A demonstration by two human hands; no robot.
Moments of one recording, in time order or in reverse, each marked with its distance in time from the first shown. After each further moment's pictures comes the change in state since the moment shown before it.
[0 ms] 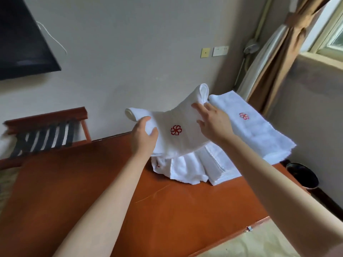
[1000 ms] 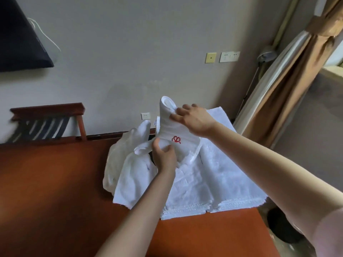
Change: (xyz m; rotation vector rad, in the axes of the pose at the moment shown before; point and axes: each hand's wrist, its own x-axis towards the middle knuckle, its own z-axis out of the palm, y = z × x) left_hand -0.010 0.137 0.265 -0.429 0.192 -0.618; right_hand 0.112 0.212 0.033 -0.292 -0.249 -0.674
